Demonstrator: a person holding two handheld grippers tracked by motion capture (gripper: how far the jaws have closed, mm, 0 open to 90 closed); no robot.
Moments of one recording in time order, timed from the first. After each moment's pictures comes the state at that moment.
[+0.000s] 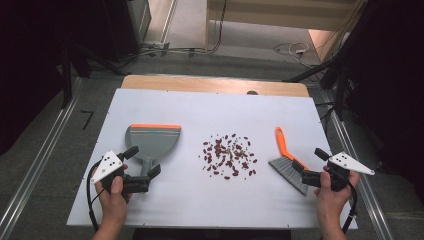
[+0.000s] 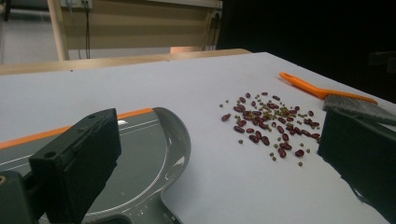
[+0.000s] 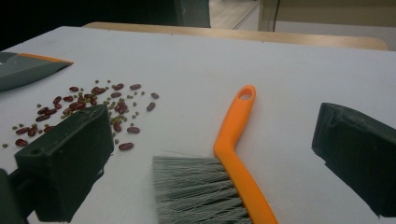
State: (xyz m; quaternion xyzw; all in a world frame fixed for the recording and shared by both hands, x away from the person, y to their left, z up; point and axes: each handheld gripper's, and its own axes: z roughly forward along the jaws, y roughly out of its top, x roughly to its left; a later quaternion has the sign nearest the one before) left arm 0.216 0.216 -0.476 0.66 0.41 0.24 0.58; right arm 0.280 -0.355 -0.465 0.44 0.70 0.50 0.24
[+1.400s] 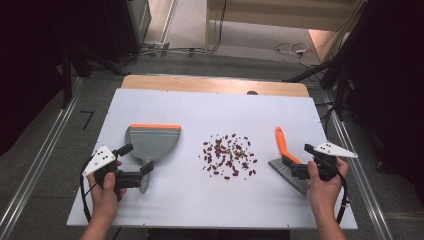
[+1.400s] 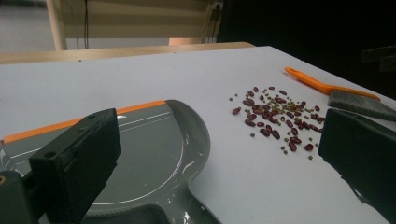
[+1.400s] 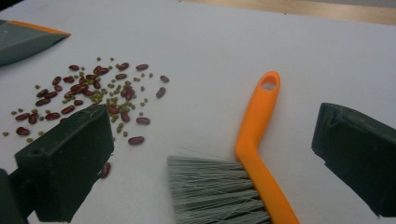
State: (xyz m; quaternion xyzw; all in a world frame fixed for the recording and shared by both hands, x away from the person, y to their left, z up) left arm 0.227 0.236 -0.476 0.66 0.42 0.22 0.58; right arm 0.303 -0.325 -0.452 0.45 0.75 0.44 0.20
